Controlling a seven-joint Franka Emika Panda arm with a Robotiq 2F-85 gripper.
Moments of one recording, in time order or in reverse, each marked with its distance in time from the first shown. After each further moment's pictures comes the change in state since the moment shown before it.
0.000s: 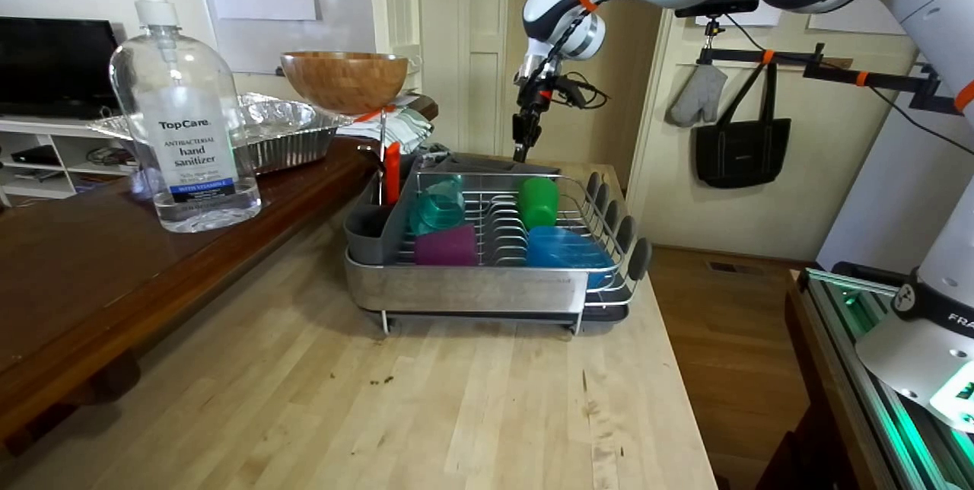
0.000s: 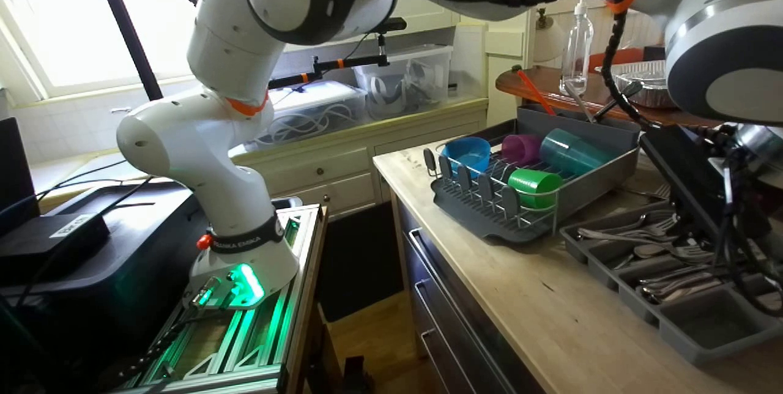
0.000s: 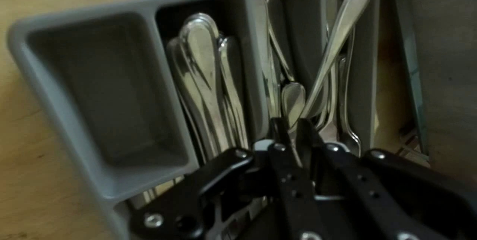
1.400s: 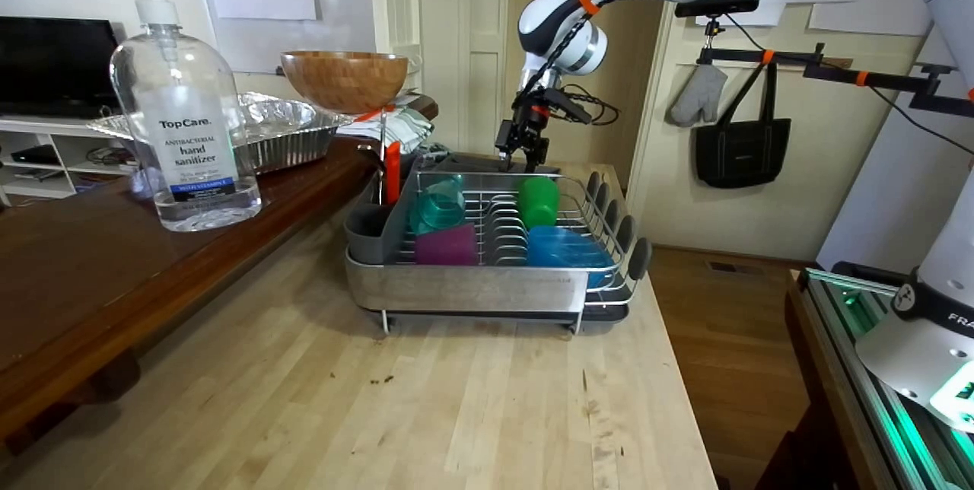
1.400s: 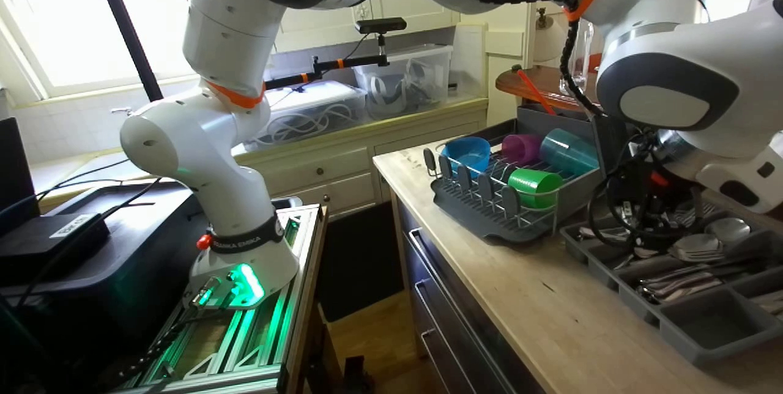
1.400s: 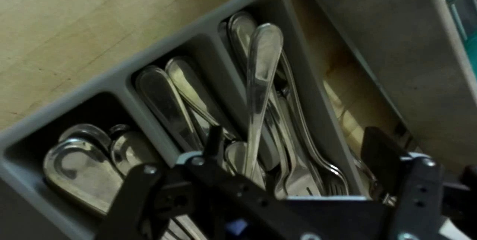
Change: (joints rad) arm 0.110 -0.123 -0.031 -0.277 0.089 0.152 0.277
